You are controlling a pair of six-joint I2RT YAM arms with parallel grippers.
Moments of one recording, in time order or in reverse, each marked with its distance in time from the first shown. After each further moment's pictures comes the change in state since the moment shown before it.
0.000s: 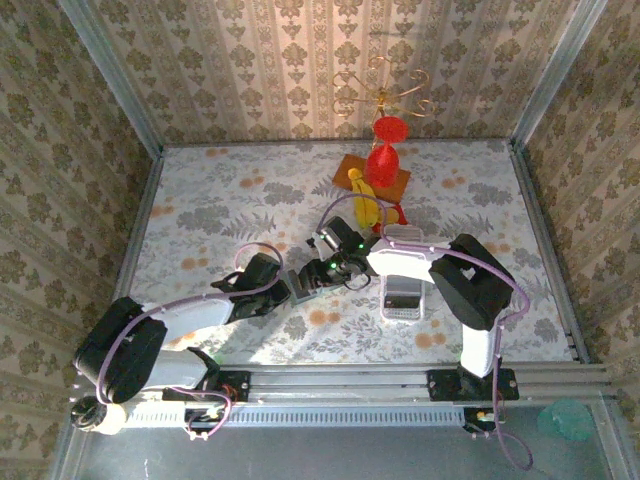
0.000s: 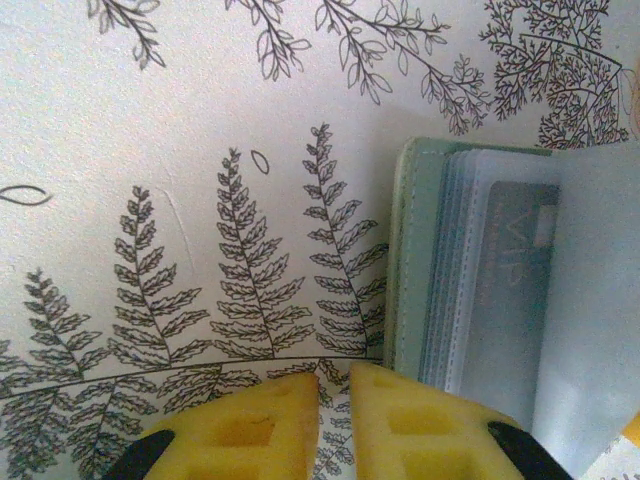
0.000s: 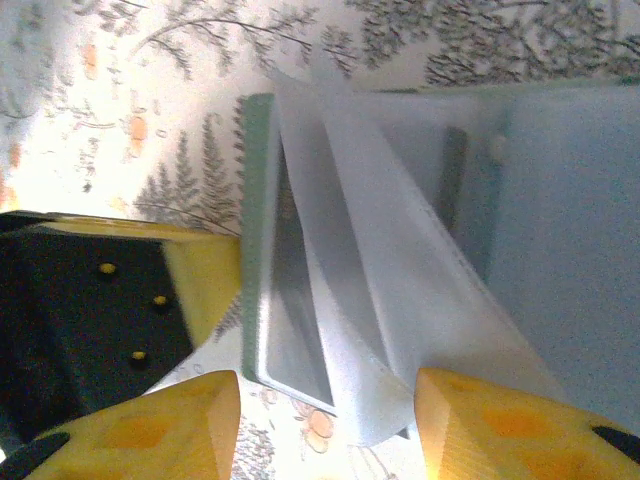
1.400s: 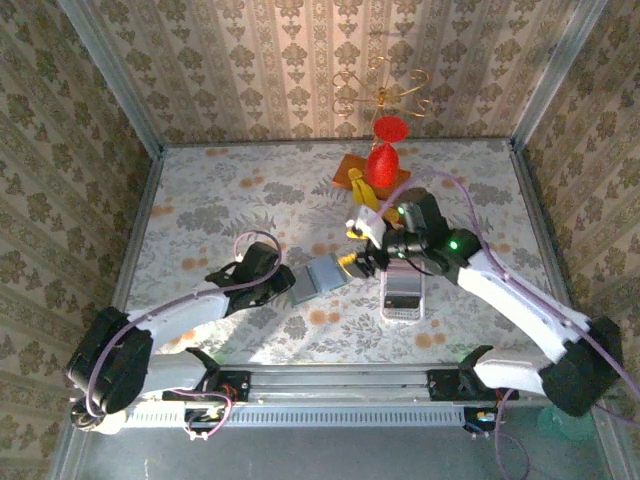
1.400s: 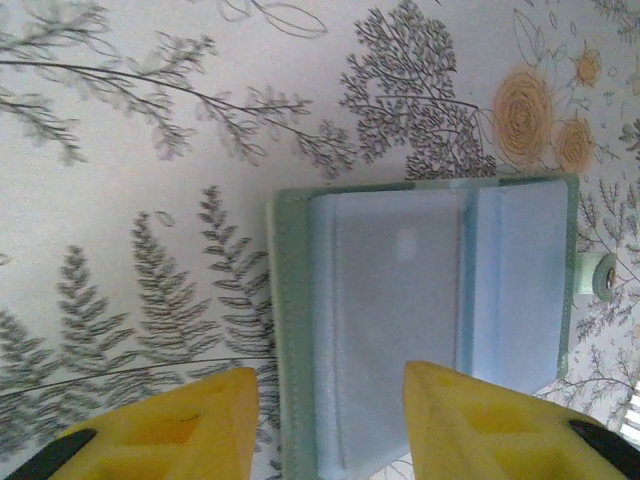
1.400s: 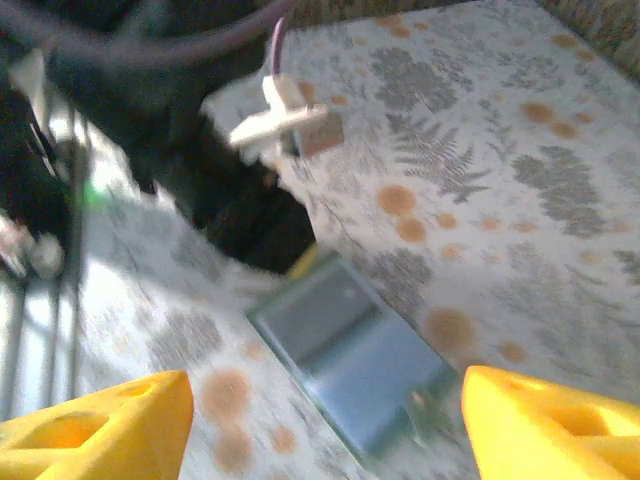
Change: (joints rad) left arm 0.011 -0.050 0.113 -0.121 -0.004 0.085; right arm -0.198 -0.718 -0.157 -0.209 -0.068 -1.015
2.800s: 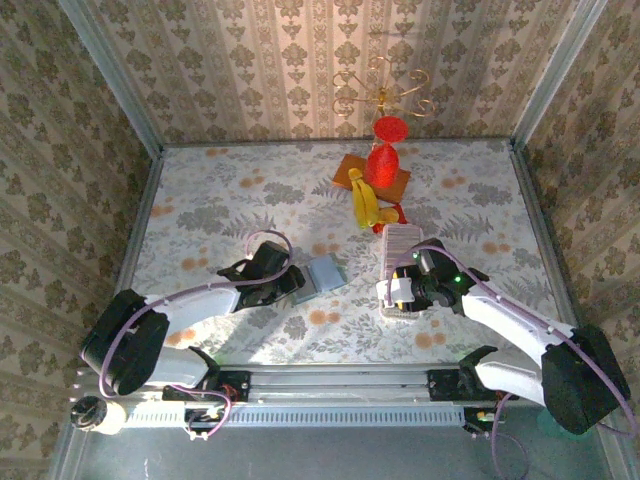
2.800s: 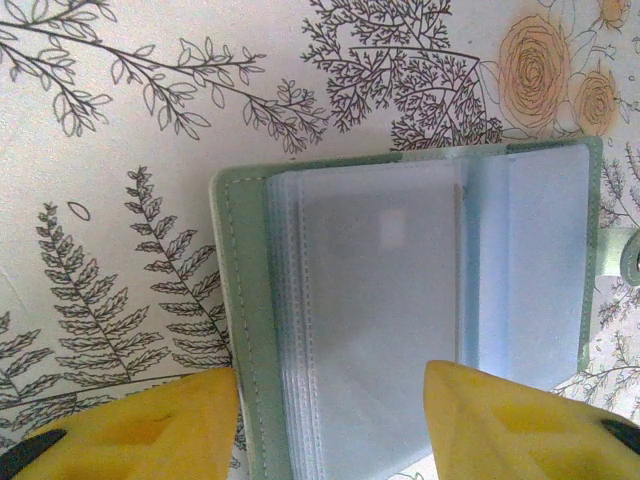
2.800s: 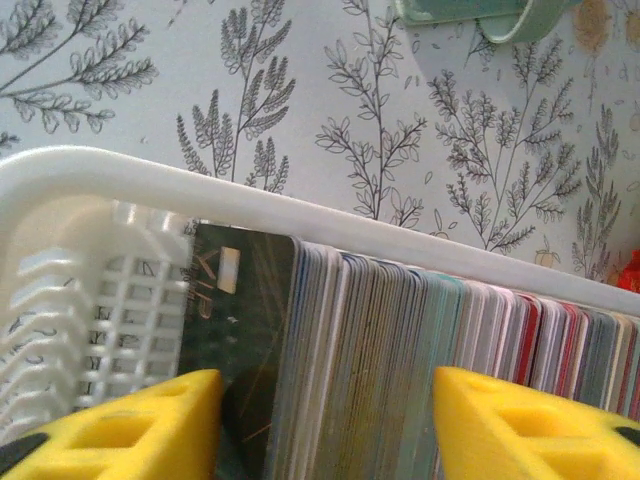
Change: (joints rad) left arm -0.031 0.095 0.023 0.045 0.021 0.014; right arm -0.128 -0.032 -0.431 0.023 0.345 -0.780
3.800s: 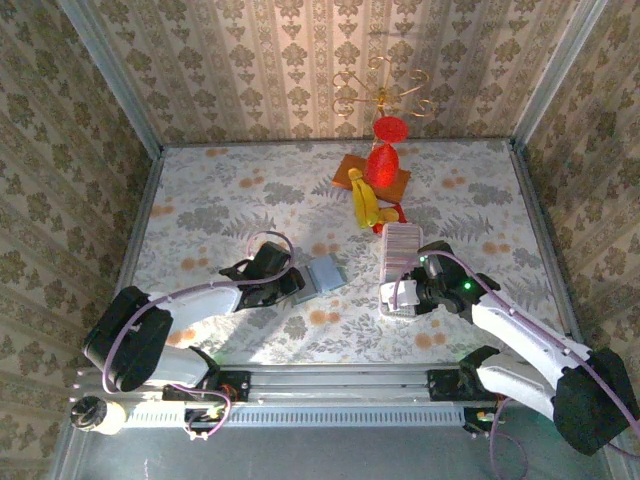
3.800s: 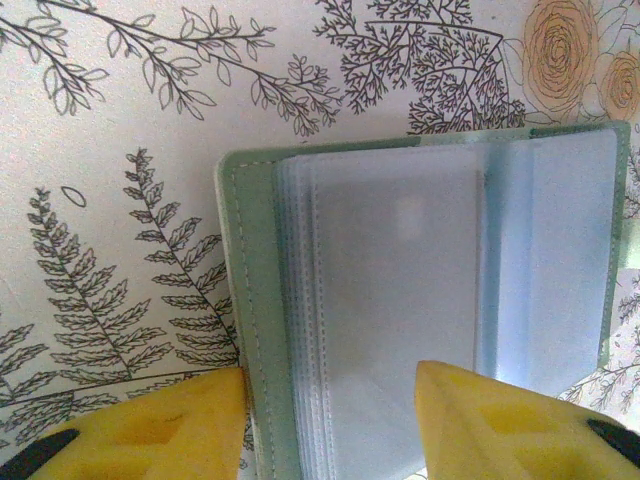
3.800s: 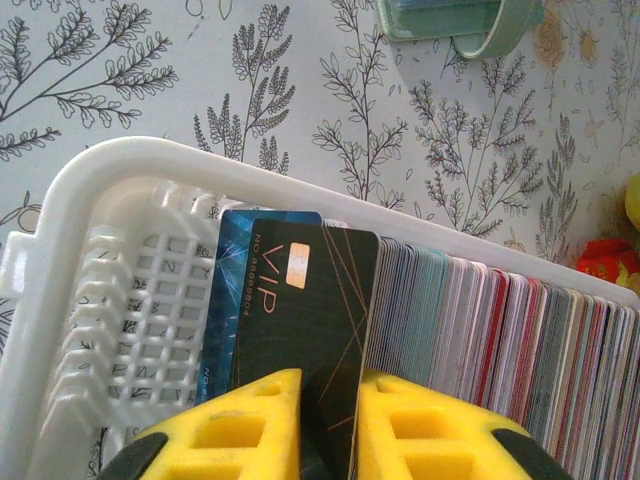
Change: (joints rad) left arm -0.001 0.023 0.000 -0.001 0.014 0.000; right arm 0.000 -0.124 -0.006 -0.079 0.004 -0.015
